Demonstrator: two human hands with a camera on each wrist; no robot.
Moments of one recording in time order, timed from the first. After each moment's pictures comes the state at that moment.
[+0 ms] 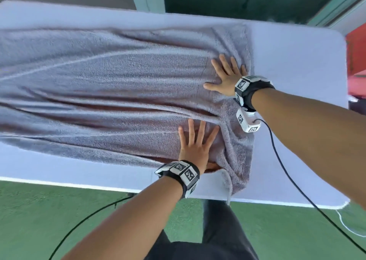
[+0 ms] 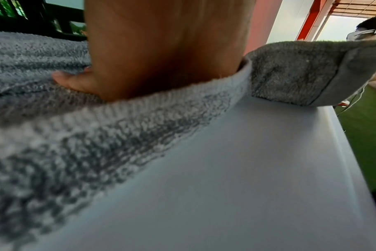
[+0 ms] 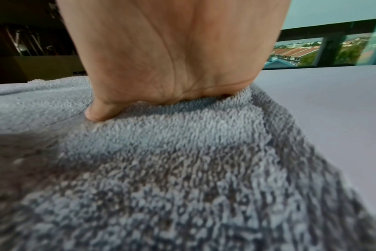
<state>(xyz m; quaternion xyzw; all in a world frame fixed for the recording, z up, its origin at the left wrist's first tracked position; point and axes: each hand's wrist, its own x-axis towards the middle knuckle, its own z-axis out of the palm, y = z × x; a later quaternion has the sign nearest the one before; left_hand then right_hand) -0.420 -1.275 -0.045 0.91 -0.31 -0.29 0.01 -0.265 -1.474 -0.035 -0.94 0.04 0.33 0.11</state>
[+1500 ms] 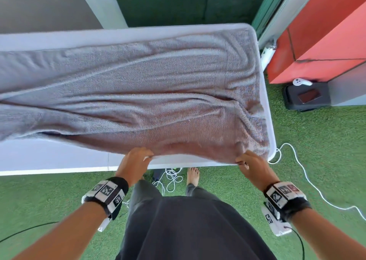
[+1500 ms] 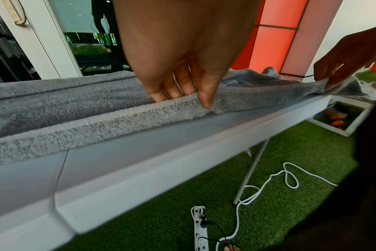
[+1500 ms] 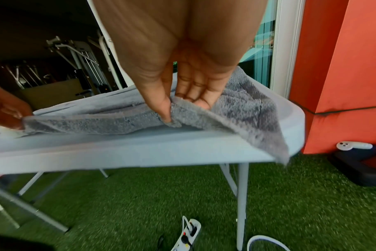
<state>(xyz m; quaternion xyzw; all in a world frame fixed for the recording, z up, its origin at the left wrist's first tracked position) -0.524 -1.235 0.008 0.92 -0.24 -0.24 0.21 -0.696 -1.589 -0.006 -0.93 0.16 0.18 0.29</state>
